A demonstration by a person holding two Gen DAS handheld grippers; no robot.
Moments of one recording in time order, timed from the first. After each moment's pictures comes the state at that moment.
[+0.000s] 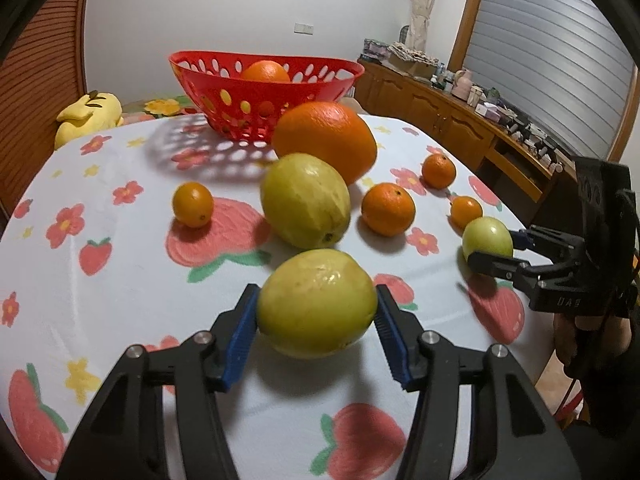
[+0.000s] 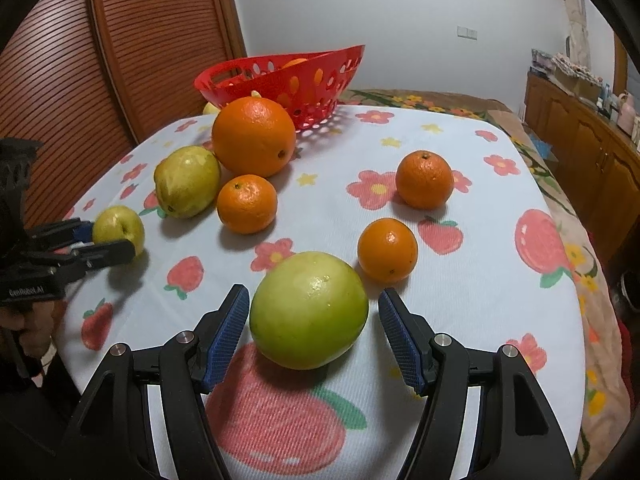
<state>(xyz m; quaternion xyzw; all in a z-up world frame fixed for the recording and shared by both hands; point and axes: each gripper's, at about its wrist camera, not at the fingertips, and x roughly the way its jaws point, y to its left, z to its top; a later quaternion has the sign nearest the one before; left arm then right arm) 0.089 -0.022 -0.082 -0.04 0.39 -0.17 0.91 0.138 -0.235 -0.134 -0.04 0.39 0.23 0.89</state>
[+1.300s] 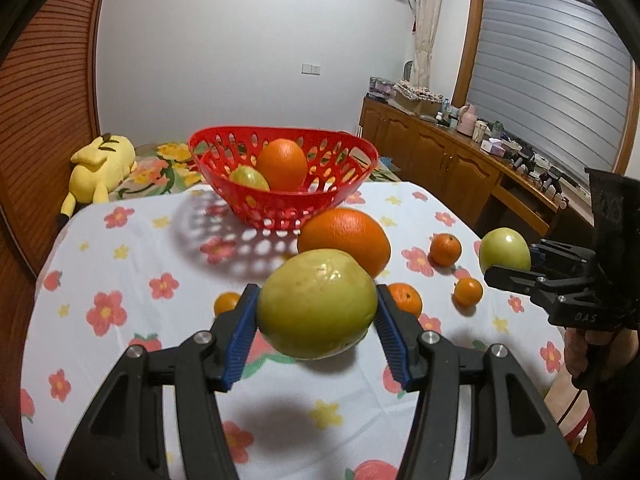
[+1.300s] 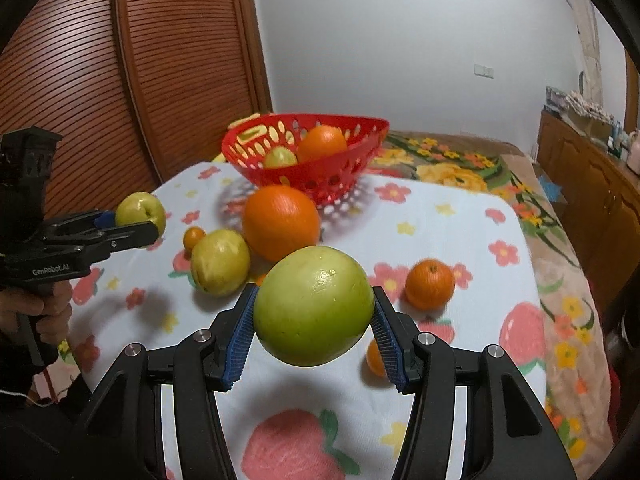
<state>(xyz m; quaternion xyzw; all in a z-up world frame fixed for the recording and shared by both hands) 0.113 -0.005 -0.016 -0.04 0.32 -0.15 0.93 0.155 -0.220 -0.064 -0.05 0.33 0.27 0.90</state>
